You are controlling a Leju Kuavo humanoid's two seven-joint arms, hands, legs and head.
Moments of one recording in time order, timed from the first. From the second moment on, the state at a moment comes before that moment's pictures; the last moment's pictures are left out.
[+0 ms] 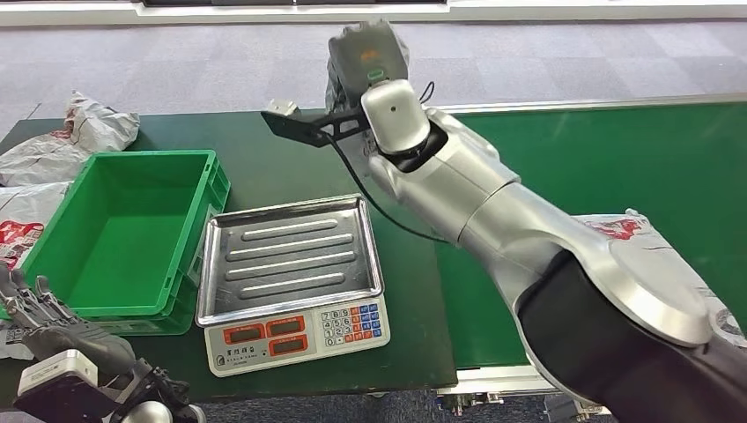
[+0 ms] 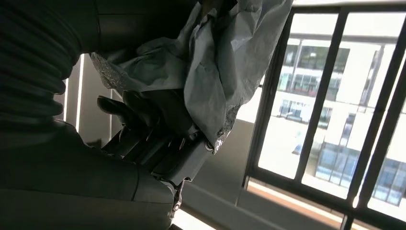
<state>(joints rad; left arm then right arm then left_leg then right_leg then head) 0.19 -0.26 0.04 -1.86 -0.10 0.69 -0.70 -1.42 0.35 1.08 -0.42 0.80 -0.18 0.20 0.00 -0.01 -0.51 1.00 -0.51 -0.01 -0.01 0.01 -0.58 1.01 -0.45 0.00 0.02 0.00</state>
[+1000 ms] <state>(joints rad) 0.20 -0.27 0.07 -1.90 -0.05 0.69 -0.70 -1.13 0.37 1.35 -0.84 0.44 -0.20 0.02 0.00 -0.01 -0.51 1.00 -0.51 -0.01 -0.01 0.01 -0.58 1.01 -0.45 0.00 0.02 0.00</state>
